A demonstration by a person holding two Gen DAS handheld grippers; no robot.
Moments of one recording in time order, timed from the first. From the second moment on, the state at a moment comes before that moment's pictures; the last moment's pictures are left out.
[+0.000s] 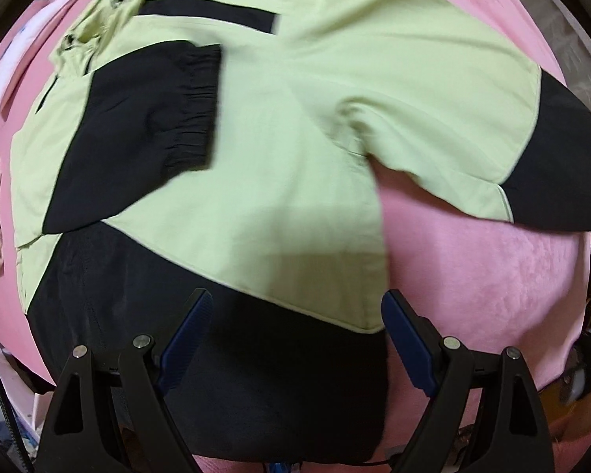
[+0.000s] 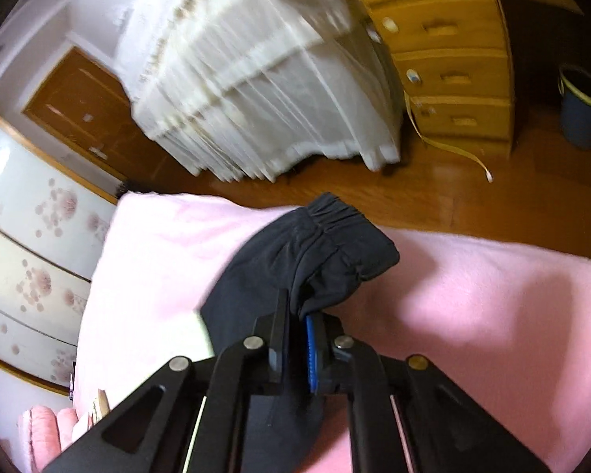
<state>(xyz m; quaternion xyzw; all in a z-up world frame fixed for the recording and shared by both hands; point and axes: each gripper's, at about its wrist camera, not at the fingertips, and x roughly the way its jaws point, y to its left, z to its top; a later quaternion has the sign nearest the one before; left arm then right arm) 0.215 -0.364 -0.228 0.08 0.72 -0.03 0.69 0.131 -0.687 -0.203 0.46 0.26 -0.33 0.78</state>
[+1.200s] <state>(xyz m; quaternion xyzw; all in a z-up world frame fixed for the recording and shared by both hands) 0.249 0.007 -0.220 0.00 0.66 -0.02 0.75 0.279 -0.220 -0.208 0.25 0.46 0.03 0.85</state>
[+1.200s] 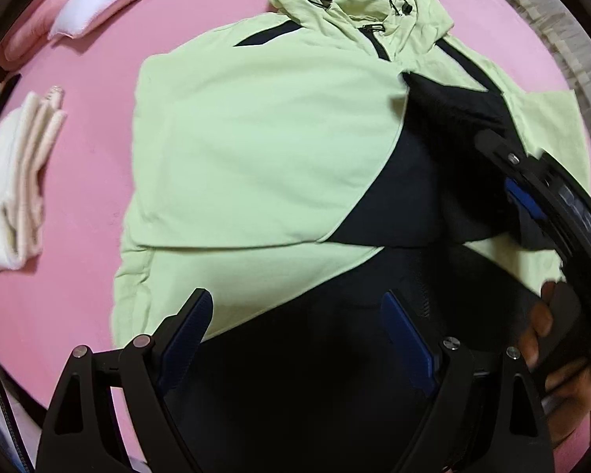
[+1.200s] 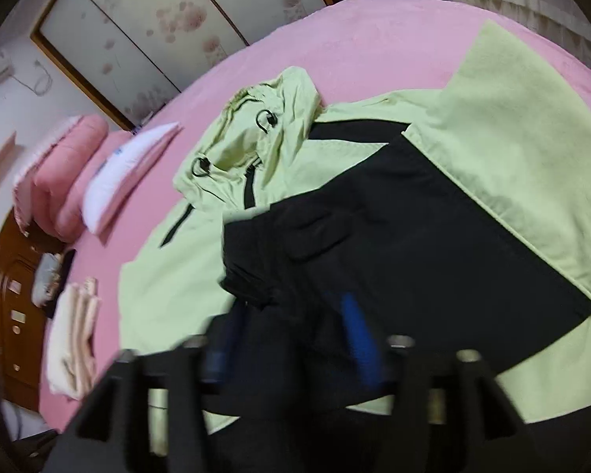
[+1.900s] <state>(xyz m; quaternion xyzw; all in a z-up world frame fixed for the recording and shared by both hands) 0.296 -0.091 -0.266 -0.07 0.61 0.03 0.79 0.207 -0.349 -0.226 0.16 0.55 0.01 0.82</state>
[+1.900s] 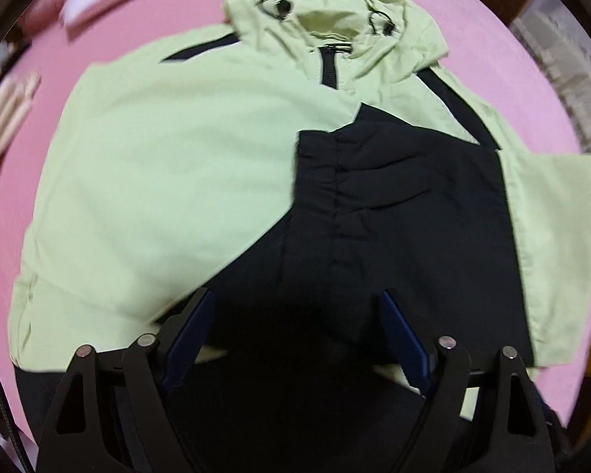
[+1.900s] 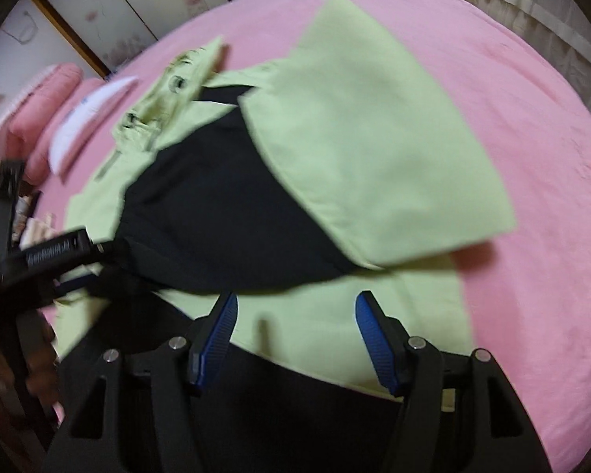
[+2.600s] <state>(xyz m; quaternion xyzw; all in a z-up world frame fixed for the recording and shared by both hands) 0.327 -0.123 -0.180 -0.06 0.50 0.00 0.87 0.205 -0.425 -0.253 0.14 0.54 -0.01 0.83</state>
